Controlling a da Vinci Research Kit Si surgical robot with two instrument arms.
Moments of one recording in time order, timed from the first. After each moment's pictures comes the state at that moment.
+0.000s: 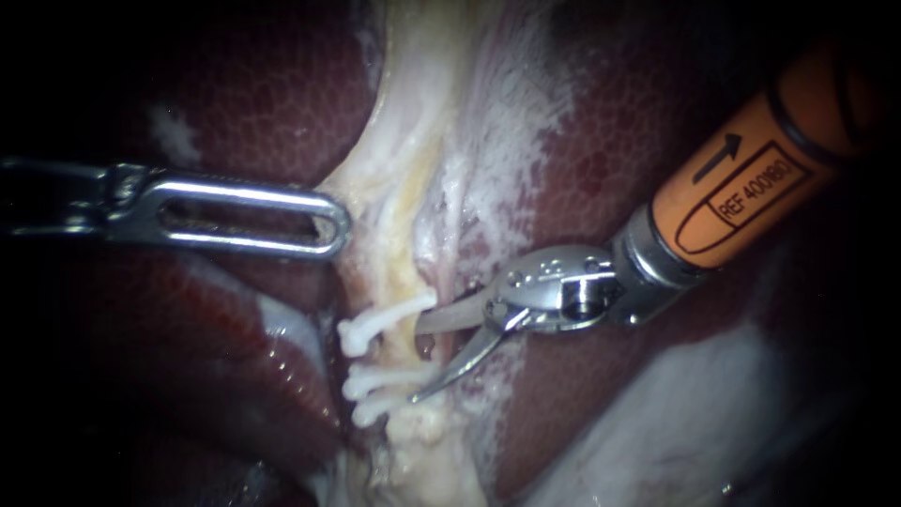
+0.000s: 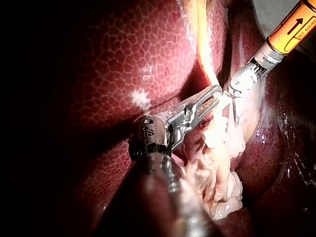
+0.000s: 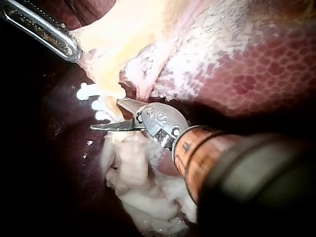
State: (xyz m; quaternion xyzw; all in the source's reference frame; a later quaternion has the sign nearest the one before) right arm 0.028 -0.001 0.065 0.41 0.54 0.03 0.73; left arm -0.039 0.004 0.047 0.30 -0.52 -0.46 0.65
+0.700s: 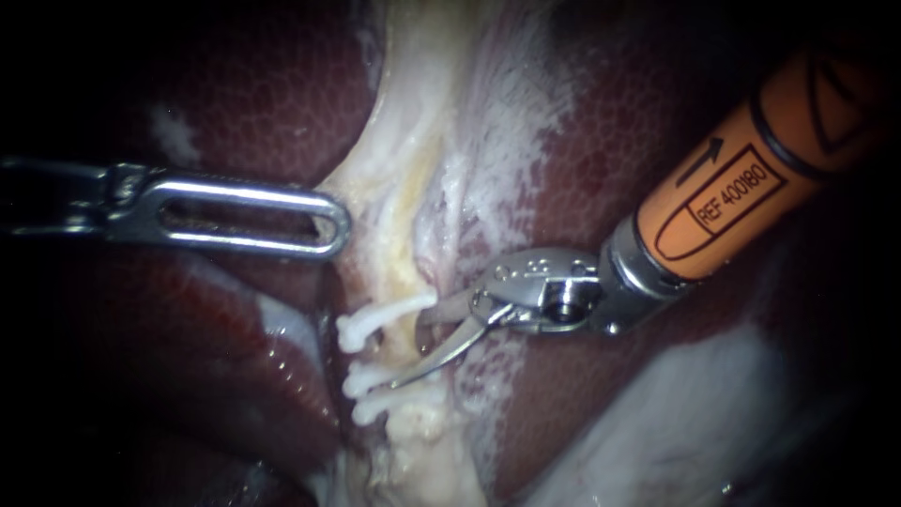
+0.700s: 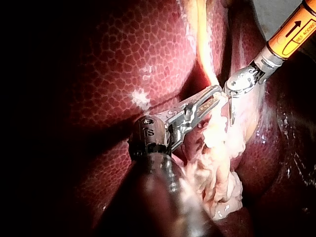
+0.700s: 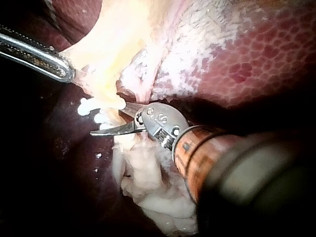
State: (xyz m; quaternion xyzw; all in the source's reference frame) right arm 0.029 -0.001 0.065 0.44 0.54 0.09 0.71; left arm -0.039 0.004 0.047 0.30 -0.52 -0.46 0.65
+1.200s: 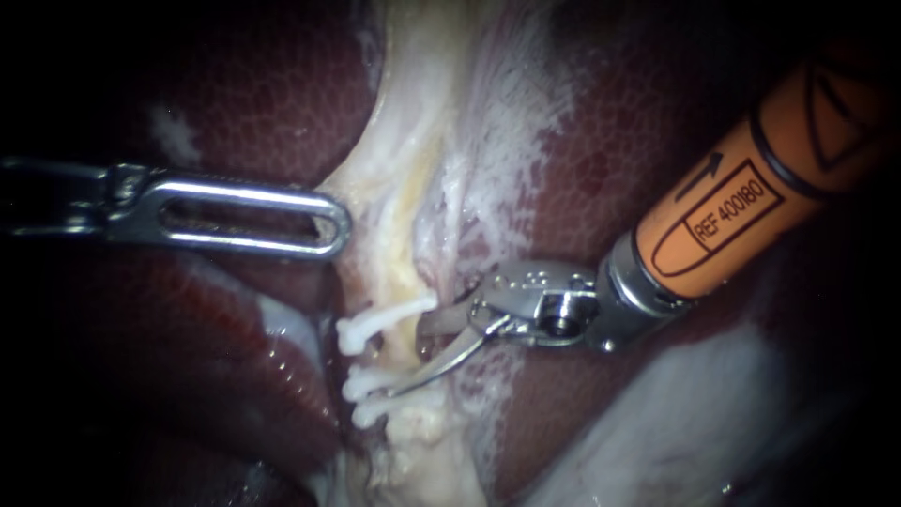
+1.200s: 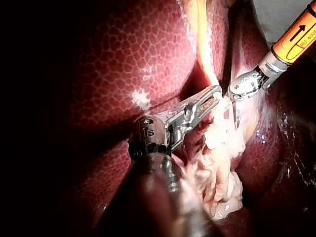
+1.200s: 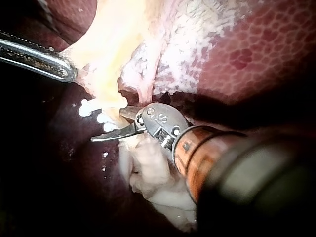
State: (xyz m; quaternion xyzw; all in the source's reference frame) right arm 0.029 -0.002 0.065 0.48 0.53 0.09 0.69; left arm -0.039 0.004 0.047 0.30 -0.52 -0.46 0.65
